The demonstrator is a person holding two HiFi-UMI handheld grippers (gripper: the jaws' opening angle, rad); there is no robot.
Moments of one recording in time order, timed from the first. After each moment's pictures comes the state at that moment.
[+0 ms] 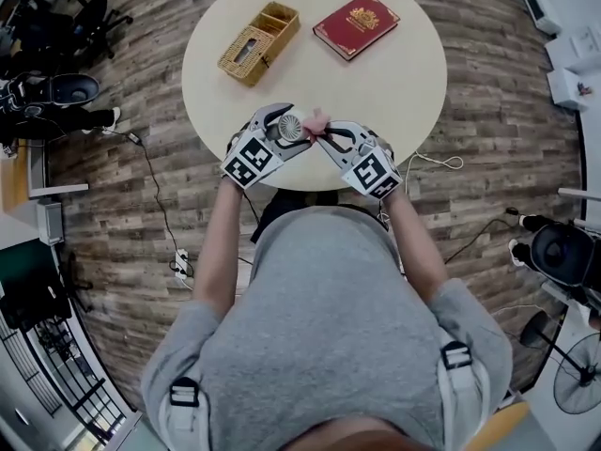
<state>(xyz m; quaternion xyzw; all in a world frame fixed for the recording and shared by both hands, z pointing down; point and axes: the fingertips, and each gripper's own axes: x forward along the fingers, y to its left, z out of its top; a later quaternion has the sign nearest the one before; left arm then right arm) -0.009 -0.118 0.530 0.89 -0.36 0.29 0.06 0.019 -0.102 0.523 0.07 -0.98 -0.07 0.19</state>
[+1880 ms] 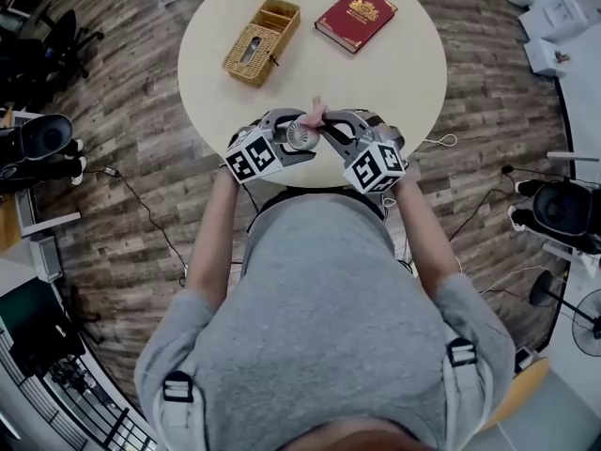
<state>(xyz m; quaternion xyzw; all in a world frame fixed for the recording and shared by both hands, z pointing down) -0.062 -0.078 0.553 0.94 -0.17 0.28 0.03 -0.064 -0.097 0.518 0.09 -0.93 -0.22 0.29</state>
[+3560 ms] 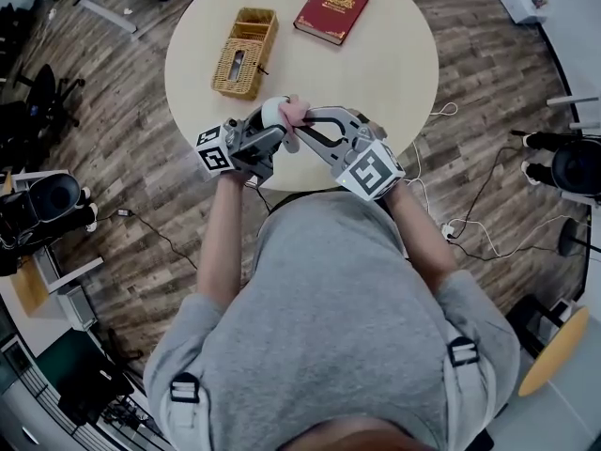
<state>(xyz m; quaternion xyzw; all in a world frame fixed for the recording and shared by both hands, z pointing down) -0.128 -0.131 0.444 0.89 -0.04 -0.27 0.36 -0.113 -0.099 0.437 0.18 -0.97 -0.11 0.12</state>
